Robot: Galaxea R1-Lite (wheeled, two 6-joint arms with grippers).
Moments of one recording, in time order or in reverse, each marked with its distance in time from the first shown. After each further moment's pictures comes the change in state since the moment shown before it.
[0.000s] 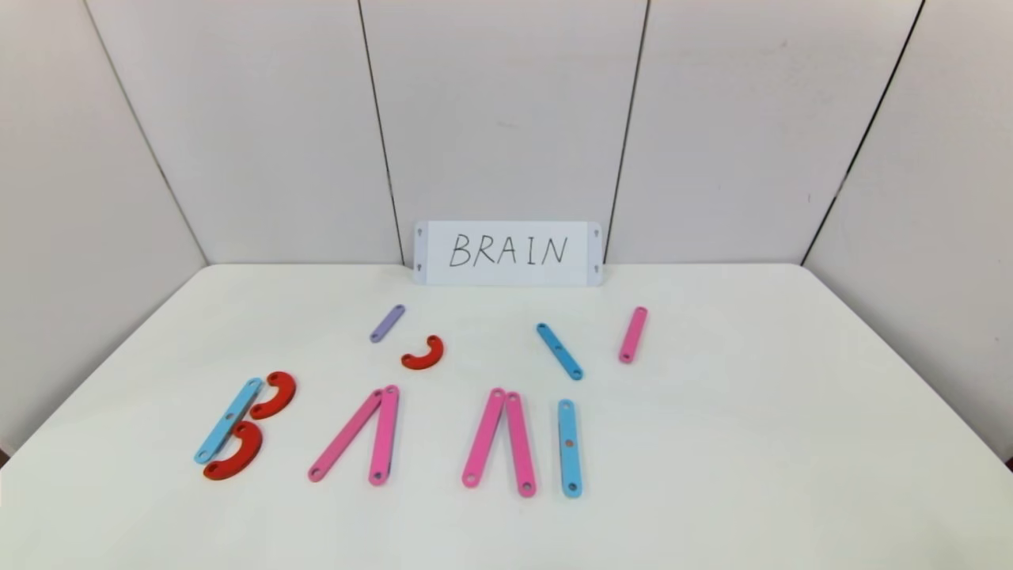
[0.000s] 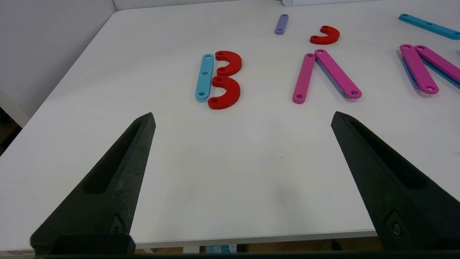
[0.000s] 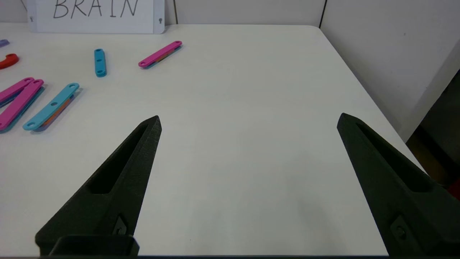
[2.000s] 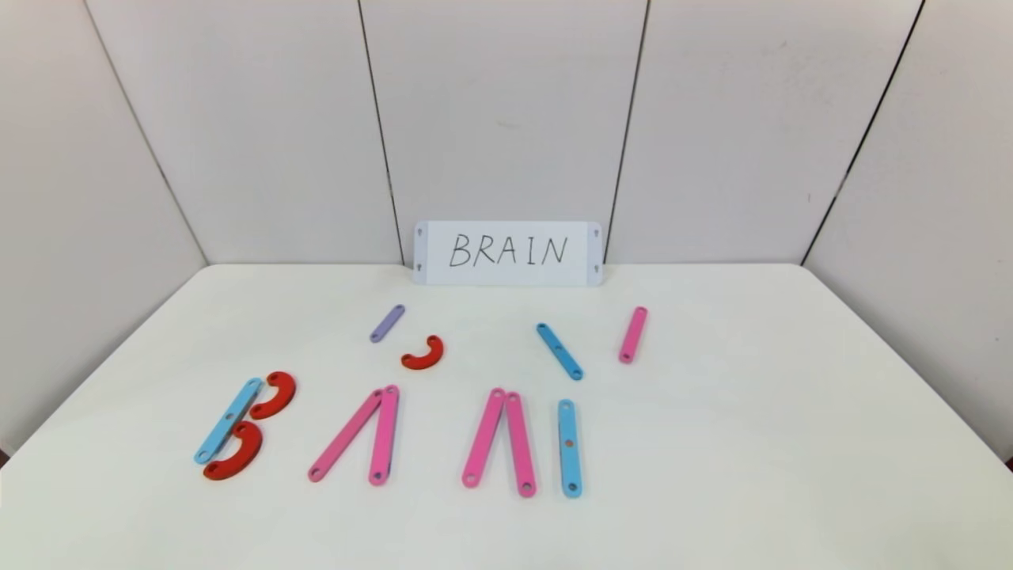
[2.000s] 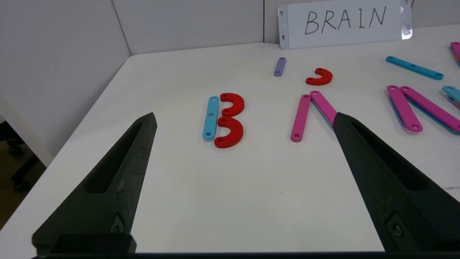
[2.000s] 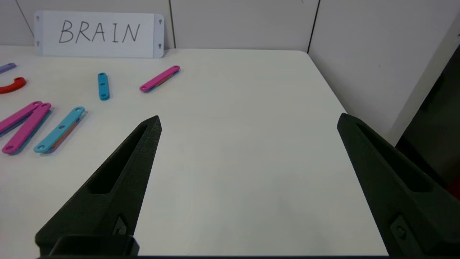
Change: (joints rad) left arm 0.000 0.000 -0.118 -0.013 -0.010 0.020; right arm -0.001 0.002 -0.170 0.112 -0.016 -0.016
